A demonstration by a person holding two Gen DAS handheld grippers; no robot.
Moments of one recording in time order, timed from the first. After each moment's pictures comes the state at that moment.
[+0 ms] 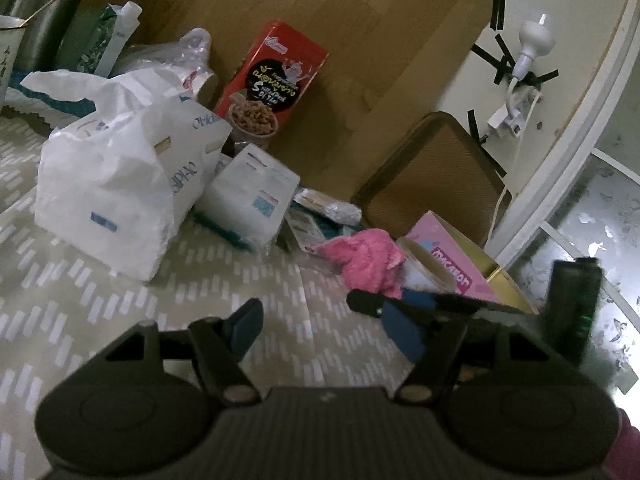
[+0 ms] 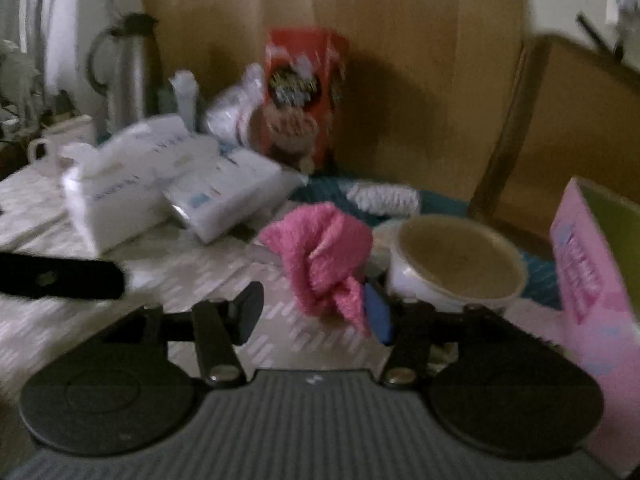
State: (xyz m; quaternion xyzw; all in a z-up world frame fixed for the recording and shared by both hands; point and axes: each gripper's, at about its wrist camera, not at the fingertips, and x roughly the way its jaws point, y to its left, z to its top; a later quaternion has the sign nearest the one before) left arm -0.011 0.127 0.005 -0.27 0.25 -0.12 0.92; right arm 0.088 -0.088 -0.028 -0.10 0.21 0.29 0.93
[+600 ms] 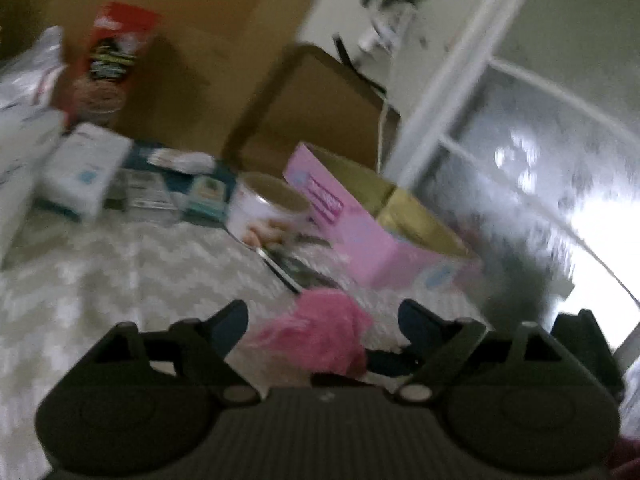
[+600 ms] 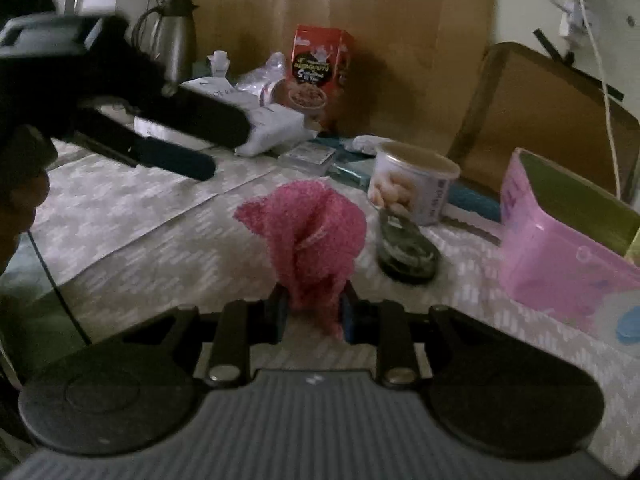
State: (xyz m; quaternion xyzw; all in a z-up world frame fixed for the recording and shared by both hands) left arm -0.025 0.033 0.037 -0.17 0.29 -0.27 0.90; right arm -0.053 -0.156 -0.060 -0.14 0.17 0.29 0.93
